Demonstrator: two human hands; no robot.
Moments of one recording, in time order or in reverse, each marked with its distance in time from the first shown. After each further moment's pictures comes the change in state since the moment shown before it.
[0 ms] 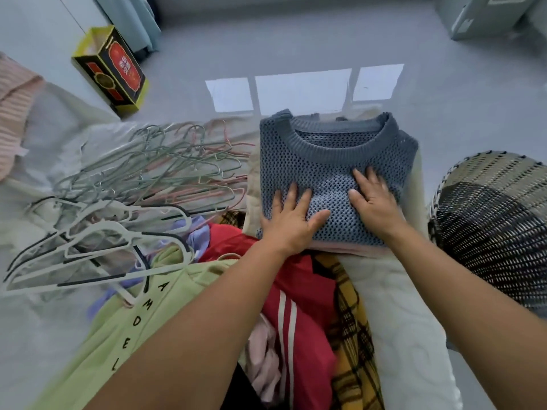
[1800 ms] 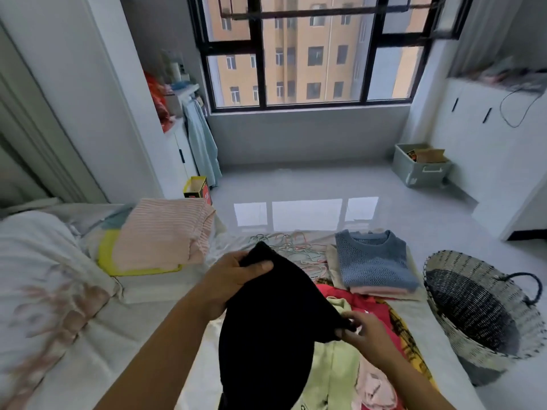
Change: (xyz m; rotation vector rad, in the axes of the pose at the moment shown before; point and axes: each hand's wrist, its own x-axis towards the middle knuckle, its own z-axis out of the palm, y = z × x) left_hand -0.536 -0.132 -0.357 -1.018 0.078 0.200; right_hand -0.402 -0.323 0.032 0.307 0.033 -0.089
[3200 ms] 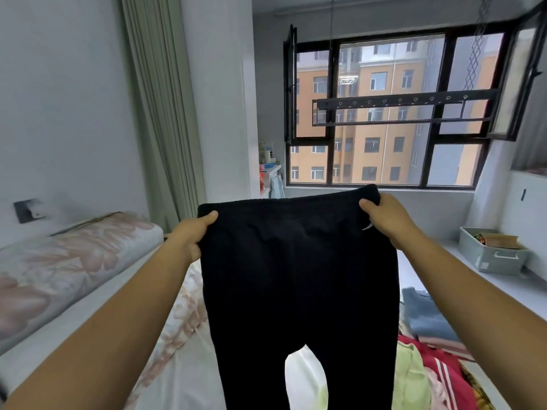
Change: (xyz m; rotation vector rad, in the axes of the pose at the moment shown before) left_hand -0.337 0.103 -0.186 -0.269 0.695 0.110; right_hand -0.193 -0.397 -0.001 0.083 0.271 -0.341
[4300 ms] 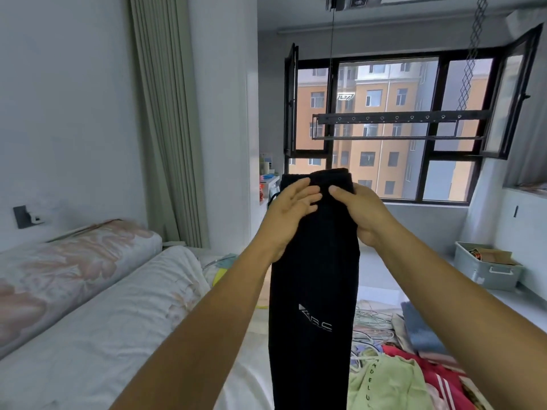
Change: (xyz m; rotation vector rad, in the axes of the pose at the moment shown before) left_hand -0.054 0.006 0.100 0.028 -0.547 0.665; right_hand -0.046 -0.082 0.027 0.577 -0.208 -0.018
